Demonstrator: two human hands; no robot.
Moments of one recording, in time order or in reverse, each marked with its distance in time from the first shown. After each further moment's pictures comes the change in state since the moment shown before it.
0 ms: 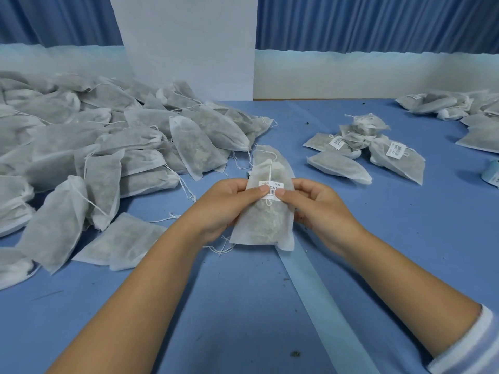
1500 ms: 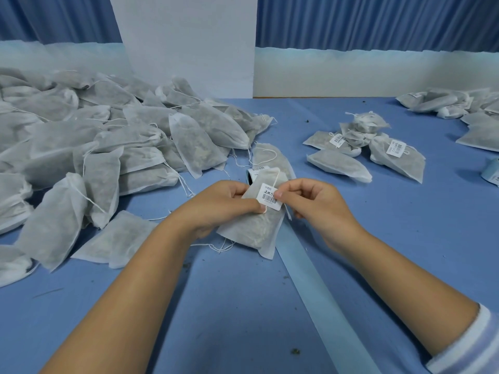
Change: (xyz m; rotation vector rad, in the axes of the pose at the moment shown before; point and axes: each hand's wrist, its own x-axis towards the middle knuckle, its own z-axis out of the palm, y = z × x) left_hand -0.004 0.003 -0.012 0.220 -0.075 -0.050; right_hand 0.001 0.003 0.000 -0.221 0.080 -0.127
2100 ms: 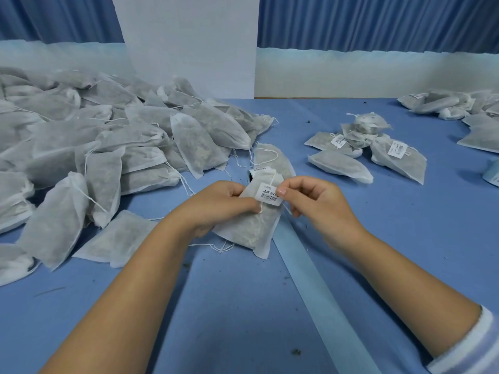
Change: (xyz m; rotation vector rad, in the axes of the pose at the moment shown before) left_hand -0.005 0.006 -0.001 0.065 0.055 -0.071; right_hand -0.007 -0.009 0.001 0.007 -0.043 -0.102
